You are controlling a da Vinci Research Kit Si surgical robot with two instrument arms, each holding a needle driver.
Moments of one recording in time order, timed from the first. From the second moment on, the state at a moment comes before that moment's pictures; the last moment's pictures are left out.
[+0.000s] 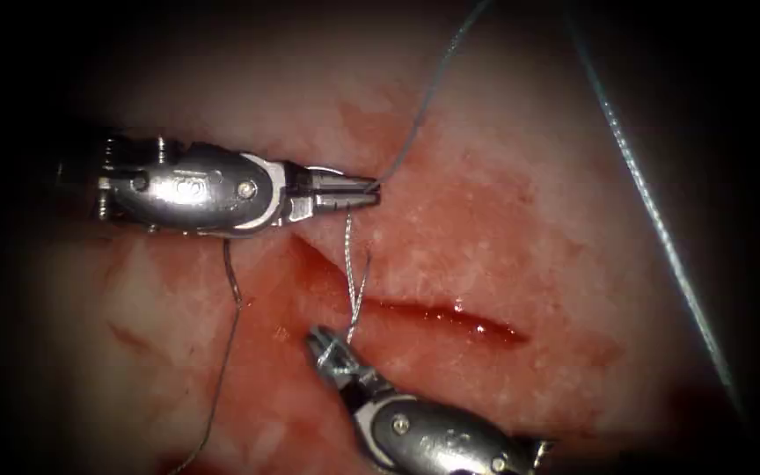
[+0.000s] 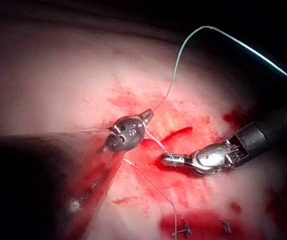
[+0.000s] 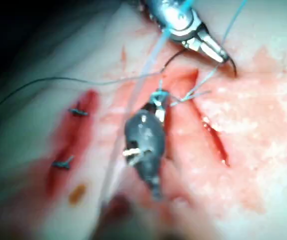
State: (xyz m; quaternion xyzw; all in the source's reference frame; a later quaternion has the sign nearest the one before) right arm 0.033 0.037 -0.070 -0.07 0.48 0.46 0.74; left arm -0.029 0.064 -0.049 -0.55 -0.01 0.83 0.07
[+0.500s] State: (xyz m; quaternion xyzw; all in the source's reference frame) right arm 0.033 0.037 -0.071 -0.07 0.48 0.45 0.75; left arm -0.029 0.067 -0.051 -0.49 0.13 0.86 -0.10
